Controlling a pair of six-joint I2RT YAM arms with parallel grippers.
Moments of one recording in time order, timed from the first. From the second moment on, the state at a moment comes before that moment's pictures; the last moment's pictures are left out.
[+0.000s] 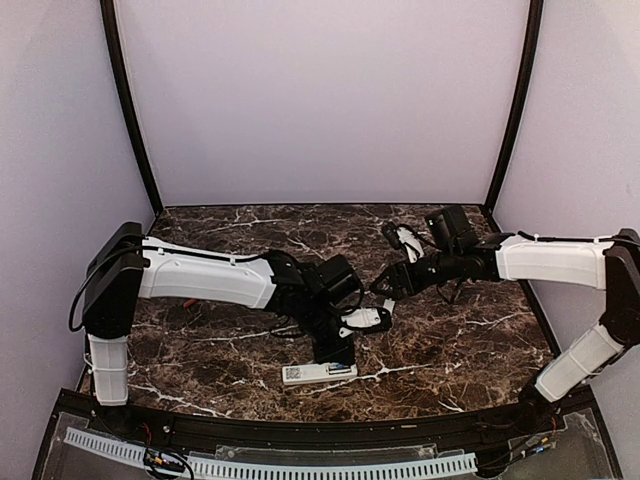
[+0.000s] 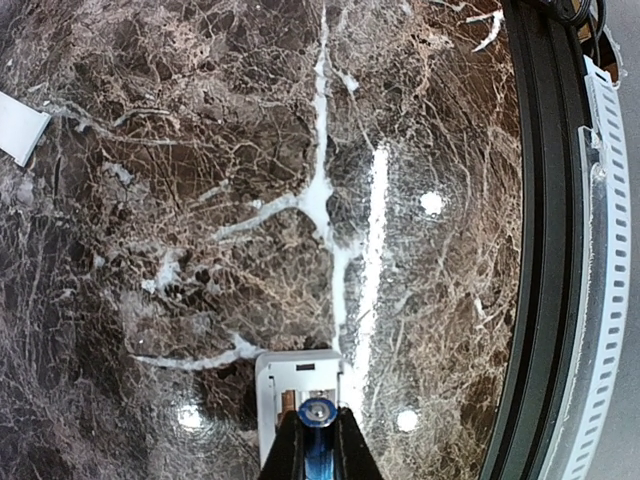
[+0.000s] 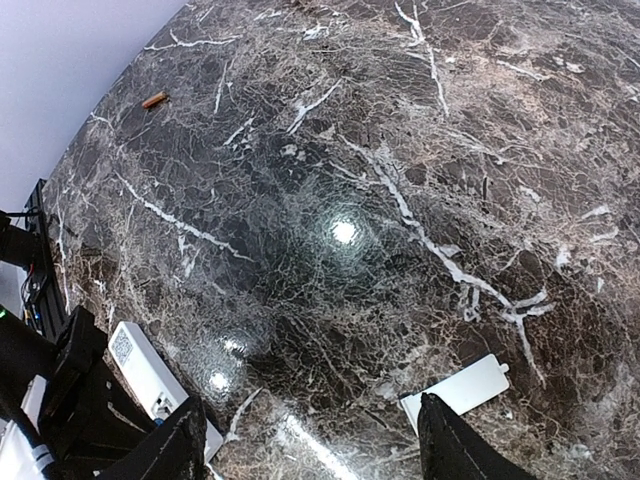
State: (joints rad) left arm -1.11 2.01 1.48 -0.62 0.31 0.21; right arm 0.60 1.48 0.91 -0.21 -0.44 0.14
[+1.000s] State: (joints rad) left arm -1.11 2.05 1.48 -0.61 0.26 0.23; right arm 0.58 1.52 0.92 -0.19 -0.52 0.12
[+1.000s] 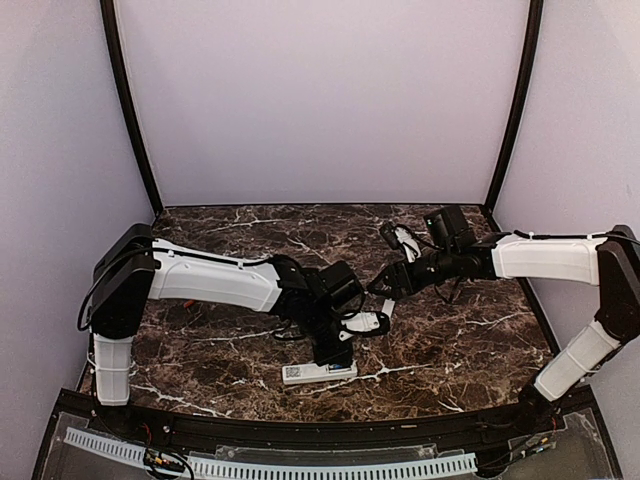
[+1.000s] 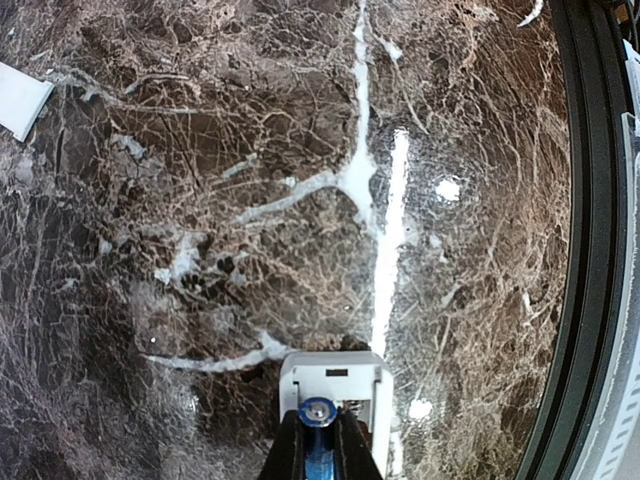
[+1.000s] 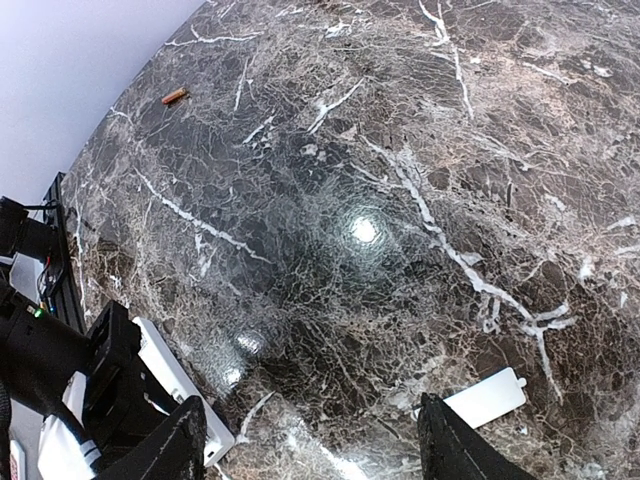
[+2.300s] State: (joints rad) left arm -1.14 2.05 1.48 -0.65 0.22 0.28; right arm 0.58 1.48 0.89 -0.18 -0.56 0.13
